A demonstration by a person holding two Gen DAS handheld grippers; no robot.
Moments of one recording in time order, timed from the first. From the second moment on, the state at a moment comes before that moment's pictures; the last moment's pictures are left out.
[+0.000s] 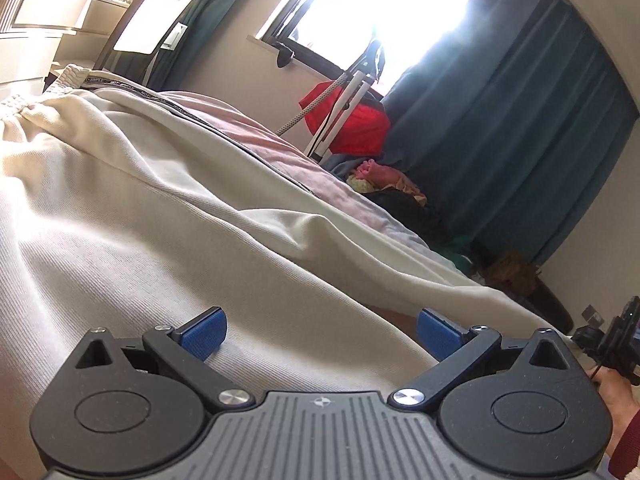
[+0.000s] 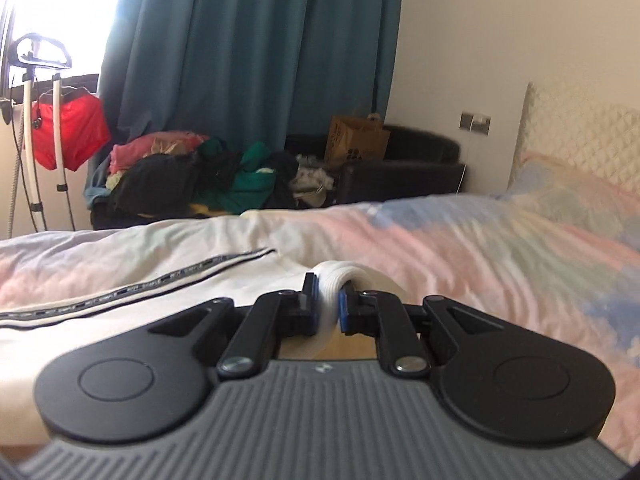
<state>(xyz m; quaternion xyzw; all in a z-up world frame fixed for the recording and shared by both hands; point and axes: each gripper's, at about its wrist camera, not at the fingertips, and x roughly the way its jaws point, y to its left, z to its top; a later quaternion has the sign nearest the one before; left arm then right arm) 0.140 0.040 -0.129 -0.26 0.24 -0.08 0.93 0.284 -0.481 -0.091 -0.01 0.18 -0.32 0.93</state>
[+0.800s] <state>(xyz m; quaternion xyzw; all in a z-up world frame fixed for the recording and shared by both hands) 0.120 -0.027 -0.112 -0.07 0.21 -0.09 0.97 0.172 -0.523 -0.123 0.15 0.25 -0.21 0.93</state>
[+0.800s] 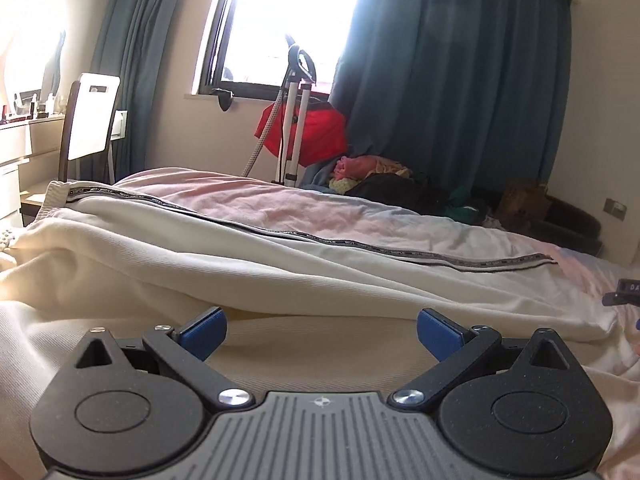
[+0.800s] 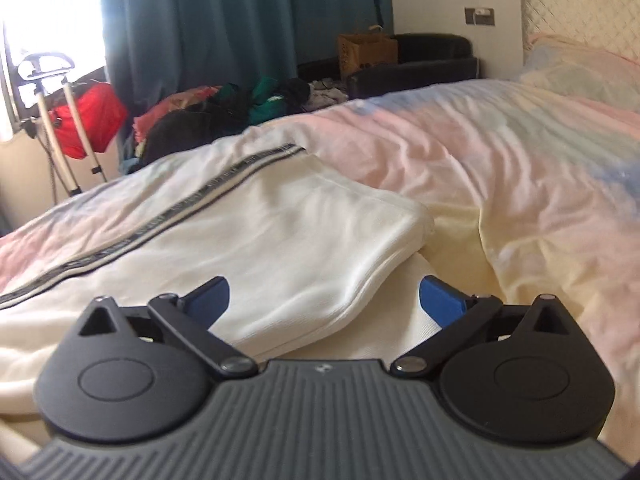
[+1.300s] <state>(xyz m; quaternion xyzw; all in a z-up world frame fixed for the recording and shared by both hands) 0.040 -0.021 -0.063 -0.07 0.21 -0.13 0.97 0.025 -0.403 -0.046 0.07 0.19 -0.06 0.98</state>
